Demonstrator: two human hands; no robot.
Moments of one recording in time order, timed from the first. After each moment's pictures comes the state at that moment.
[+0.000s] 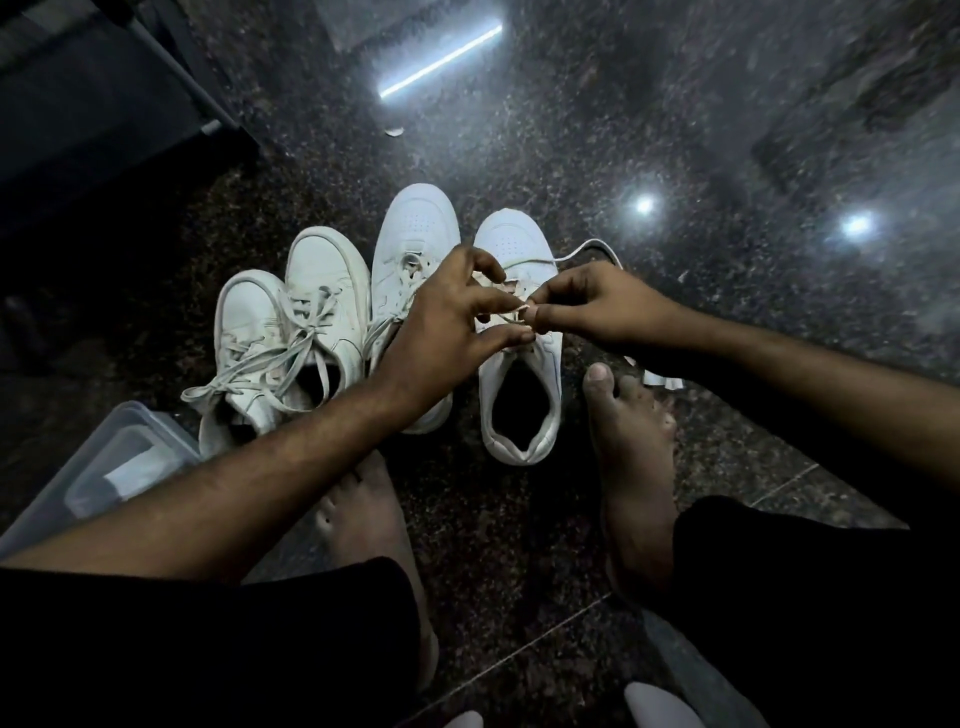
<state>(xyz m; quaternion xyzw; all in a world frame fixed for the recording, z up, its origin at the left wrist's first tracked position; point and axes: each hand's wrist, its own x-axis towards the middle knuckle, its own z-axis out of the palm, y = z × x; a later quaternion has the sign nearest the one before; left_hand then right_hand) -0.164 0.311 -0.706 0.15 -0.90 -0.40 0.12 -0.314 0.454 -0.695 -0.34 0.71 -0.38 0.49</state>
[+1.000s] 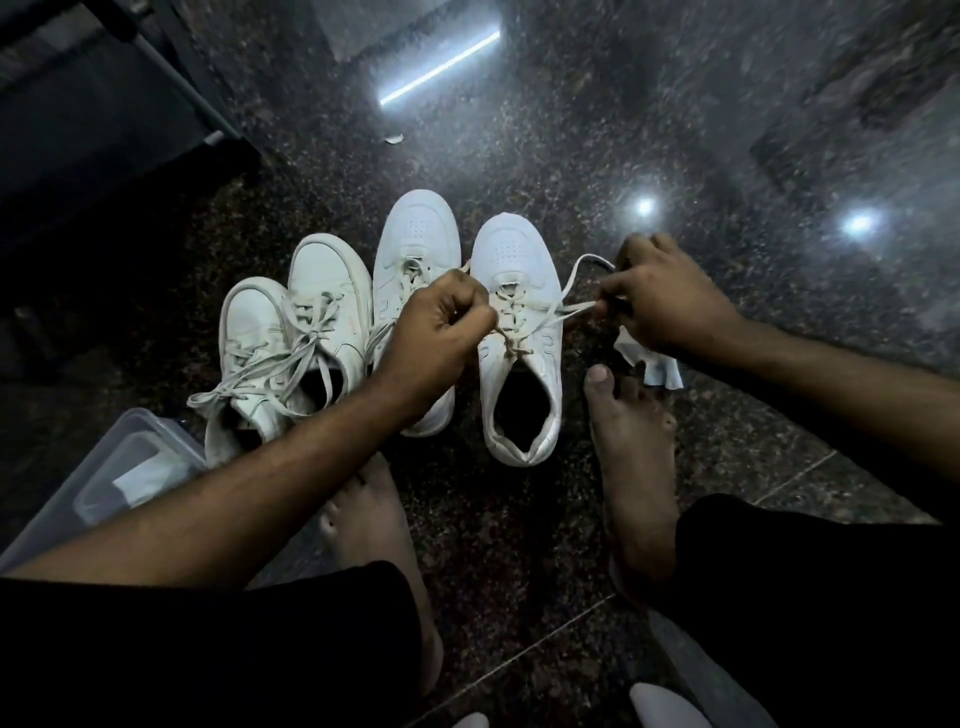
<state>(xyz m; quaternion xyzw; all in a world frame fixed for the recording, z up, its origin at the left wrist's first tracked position) -0.157 0.319 -0.700 0.28 -0.73 -0.61 0.10 -0.358 0.493 -0.726 -0.52 0.84 -0.05 0.14</state>
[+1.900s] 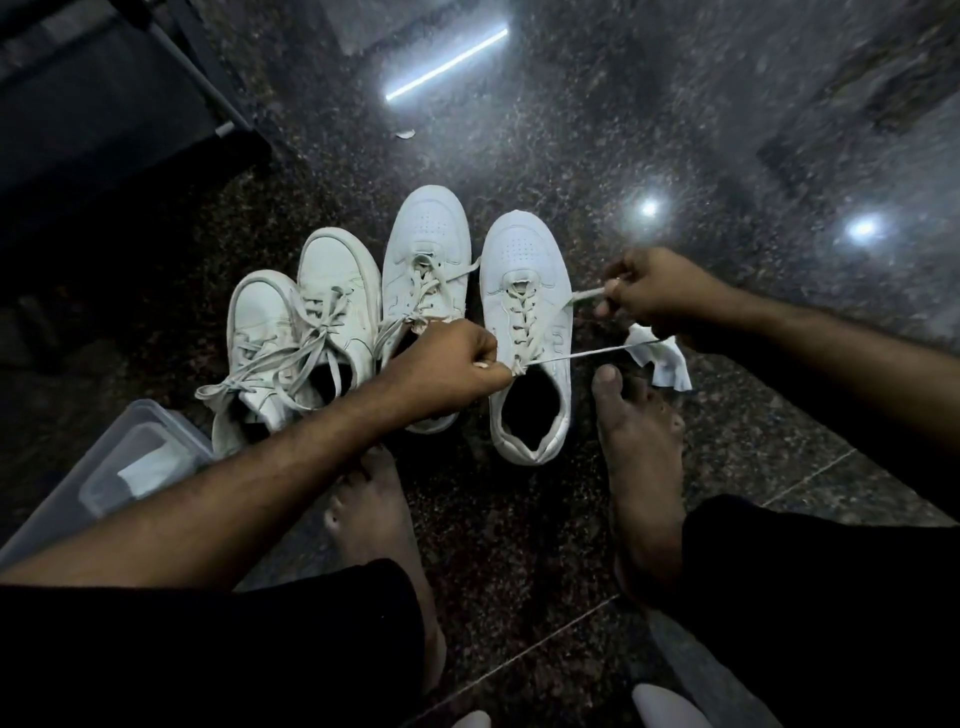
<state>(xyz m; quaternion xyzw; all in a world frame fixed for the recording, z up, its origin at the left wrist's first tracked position) -0.144 0.311 -0.698 0.25 -0.87 -0.40 -0.16 -0.350 0.466 -0.707 -0.18 0.84 -0.26 0.44</state>
